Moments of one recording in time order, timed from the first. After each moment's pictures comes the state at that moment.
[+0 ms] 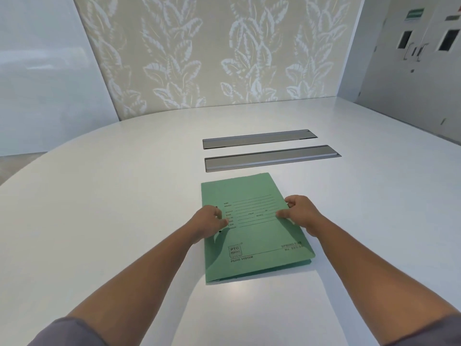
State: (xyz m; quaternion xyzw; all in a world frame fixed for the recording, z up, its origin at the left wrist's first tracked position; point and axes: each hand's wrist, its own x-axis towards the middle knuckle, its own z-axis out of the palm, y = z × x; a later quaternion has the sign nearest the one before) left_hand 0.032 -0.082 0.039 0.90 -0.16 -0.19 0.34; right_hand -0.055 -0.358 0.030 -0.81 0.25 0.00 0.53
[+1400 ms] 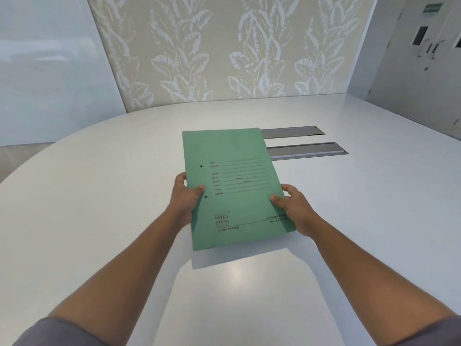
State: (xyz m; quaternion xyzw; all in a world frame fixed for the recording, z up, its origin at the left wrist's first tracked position) left_hand 0.061 -0.048 0.053 0.65 0.03 -0.09 0.75; right_hand -0.055 -0.321 0.033 -0.69 0.20 -0.05 0.69
